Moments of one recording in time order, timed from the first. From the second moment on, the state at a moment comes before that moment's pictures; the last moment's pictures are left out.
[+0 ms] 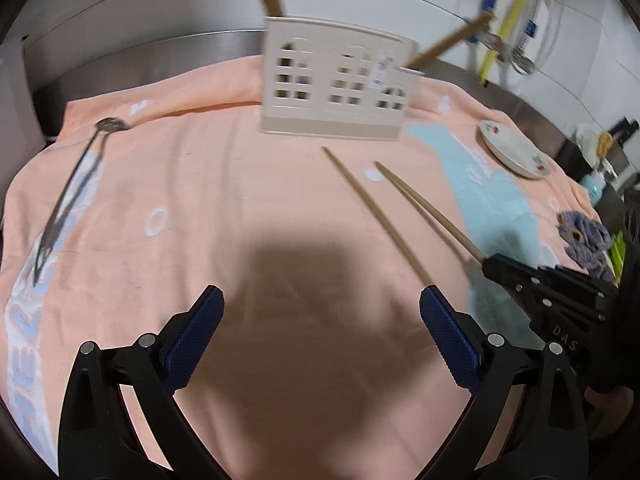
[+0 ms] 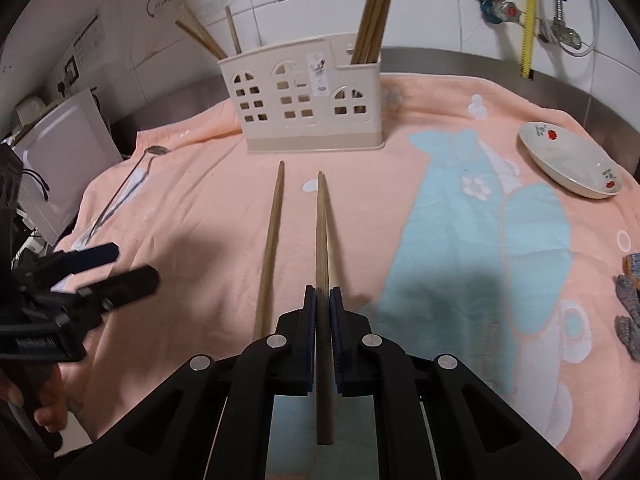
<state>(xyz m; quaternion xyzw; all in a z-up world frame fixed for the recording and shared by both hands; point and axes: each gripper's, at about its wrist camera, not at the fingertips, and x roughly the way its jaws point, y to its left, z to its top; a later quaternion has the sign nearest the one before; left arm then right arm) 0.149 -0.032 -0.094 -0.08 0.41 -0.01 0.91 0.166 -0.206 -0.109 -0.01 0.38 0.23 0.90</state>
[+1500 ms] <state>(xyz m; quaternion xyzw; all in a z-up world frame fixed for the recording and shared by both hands) 0.185 -0.081 -0.111 -0.07 0.46 -0.06 0.88 0.163 -0.235 -0.104 0.02 0.36 0.25 0.90</state>
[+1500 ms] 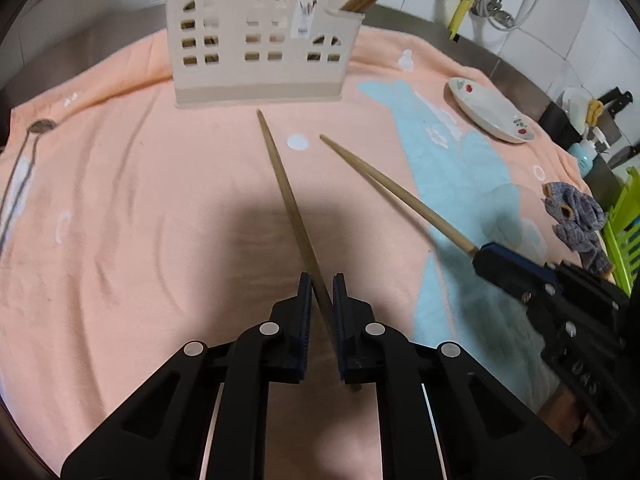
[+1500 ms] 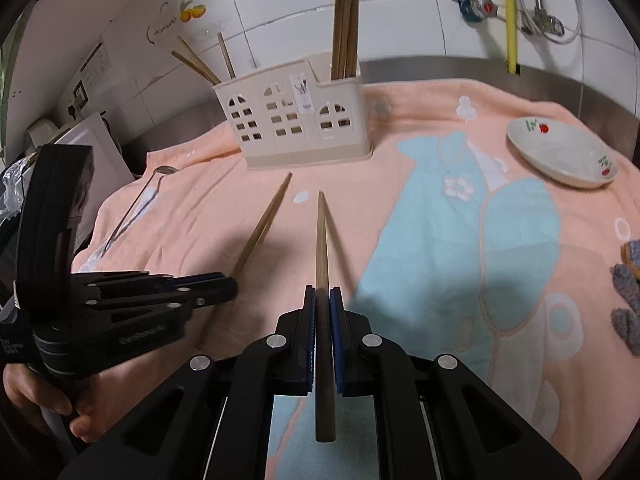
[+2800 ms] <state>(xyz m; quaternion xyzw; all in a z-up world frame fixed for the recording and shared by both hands) 0.178 -0.026 0.018 -0.03 0.29 -0.11 0.95 0.196 -0.180 0.027 -0.05 0.25 0.29 0.92</state>
